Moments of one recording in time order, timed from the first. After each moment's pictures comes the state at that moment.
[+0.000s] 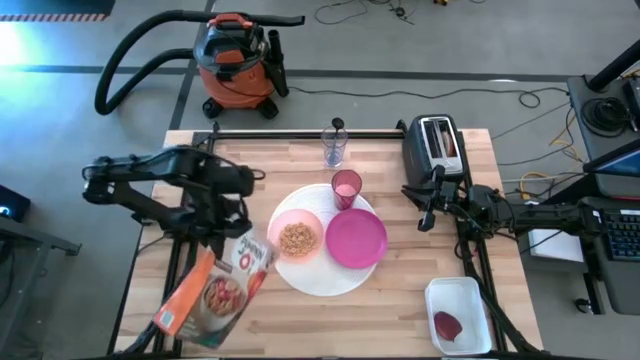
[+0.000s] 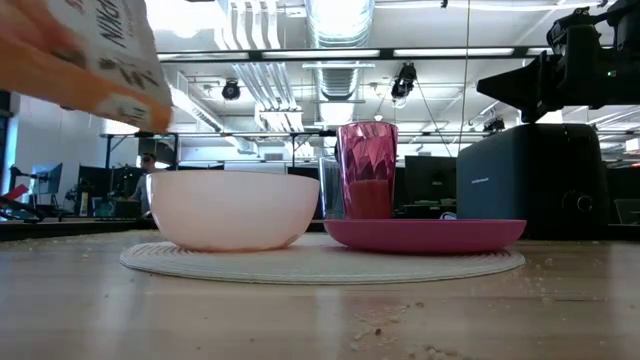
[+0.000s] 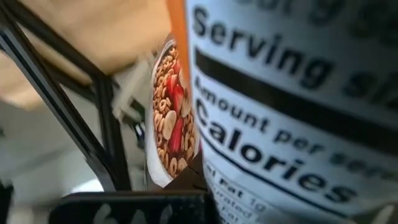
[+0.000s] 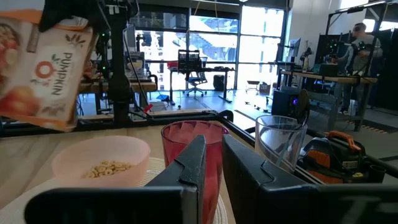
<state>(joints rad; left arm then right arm) -0.03 1.31 1.52 -1.57 0.84 -1.34 -0.12 0.34 0.01 0.40 0.16 -0.06</state>
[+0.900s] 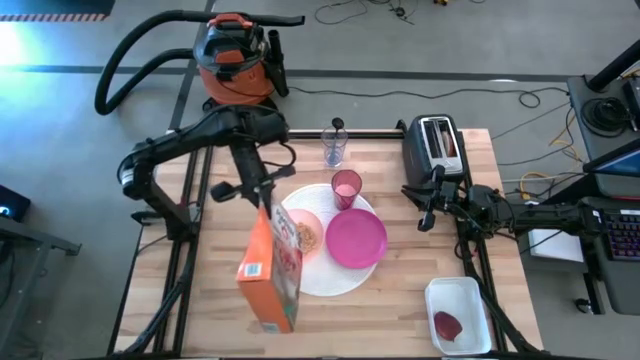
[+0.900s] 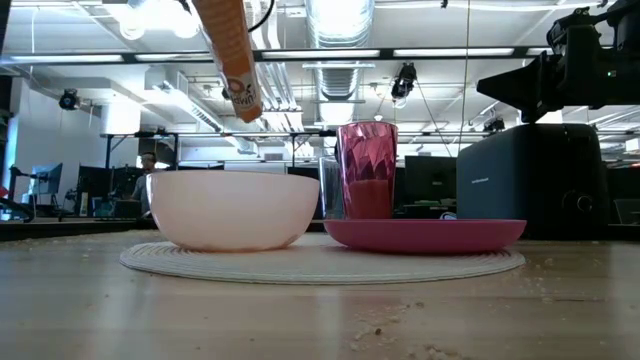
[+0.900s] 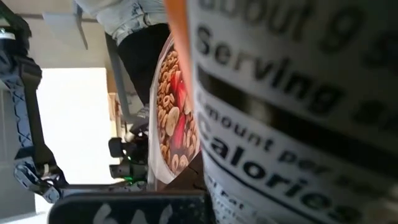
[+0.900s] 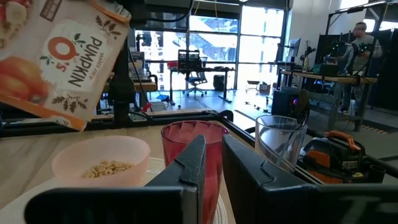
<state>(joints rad) 0.33 1.61 1.79 -1.57 1.17 -1.59 -0.12 0.34 0.01 0.40 0.16 -0.06</state>
